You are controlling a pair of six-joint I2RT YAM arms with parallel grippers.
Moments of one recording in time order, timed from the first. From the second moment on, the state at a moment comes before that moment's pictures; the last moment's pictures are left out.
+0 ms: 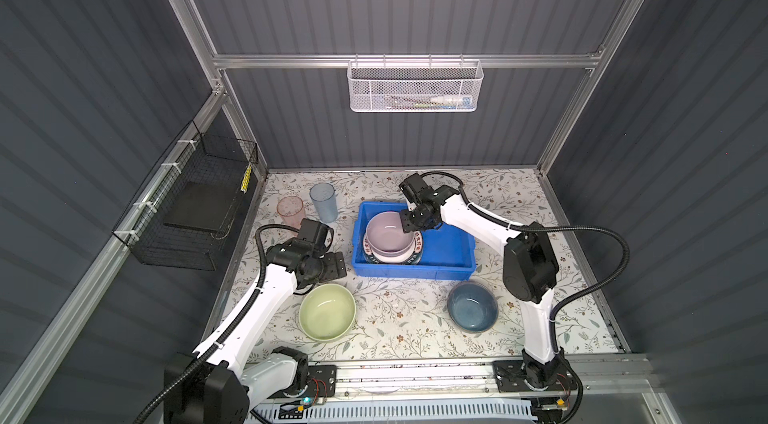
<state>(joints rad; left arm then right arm) -0.33 1.13 0.90 -0.95 -0.01 -0.50 0.67 2.05 1.79 -0.81 0.08 0.38</state>
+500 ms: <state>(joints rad) -0.33 1.12 0.88 -1.02 0.02 -0.54 0.65 1.72 1.51 -0.69 0.11 0.35</state>
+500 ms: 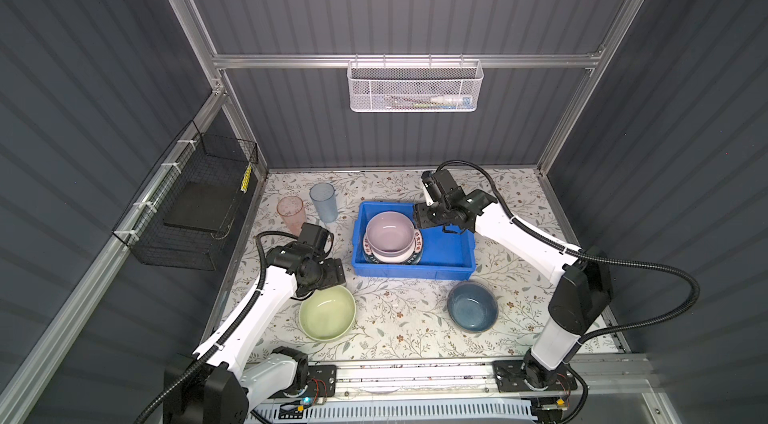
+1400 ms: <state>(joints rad) -0.33 0.91 0.80 -1.38 -0.12 -0.82 0.58 1.63 1.27 -0.54 0.01 0.34</state>
